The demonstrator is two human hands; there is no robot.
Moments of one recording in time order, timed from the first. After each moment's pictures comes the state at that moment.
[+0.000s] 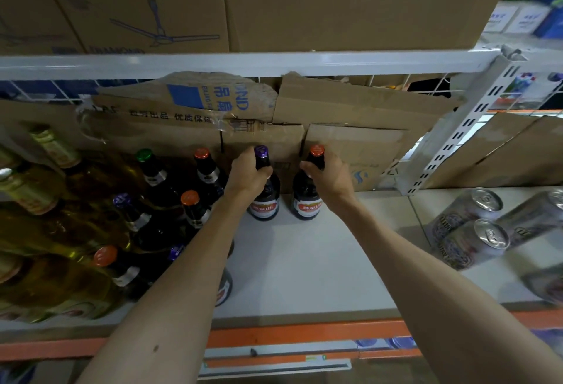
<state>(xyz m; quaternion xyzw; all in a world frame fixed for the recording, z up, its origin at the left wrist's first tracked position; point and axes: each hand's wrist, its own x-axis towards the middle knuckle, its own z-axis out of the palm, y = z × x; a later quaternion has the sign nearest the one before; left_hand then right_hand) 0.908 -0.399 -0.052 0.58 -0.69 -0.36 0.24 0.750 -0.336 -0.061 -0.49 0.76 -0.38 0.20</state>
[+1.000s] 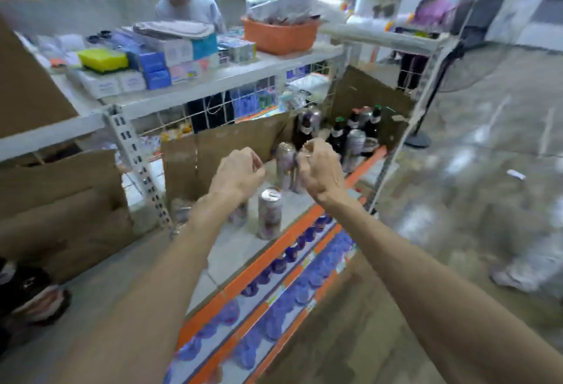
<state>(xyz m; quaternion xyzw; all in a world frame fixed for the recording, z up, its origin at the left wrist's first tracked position) 0.529 -0.073 0.073 0.20 -0.93 -0.27 0.15 0.438 0.077 0.053 -0.24 0.89 -0.38 -0.12</state>
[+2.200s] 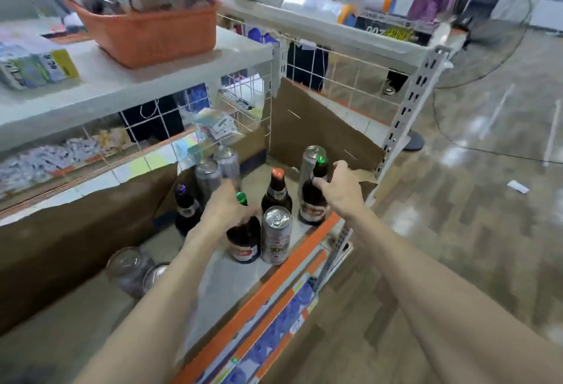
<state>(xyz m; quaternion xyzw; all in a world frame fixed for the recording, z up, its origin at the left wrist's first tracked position) 0.045 -0.008 -0.019 0.31 -0.87 -0.39 0.01 -0.082 0.180 -0.018 -0.10 0.93 -0.35 0.05</state>
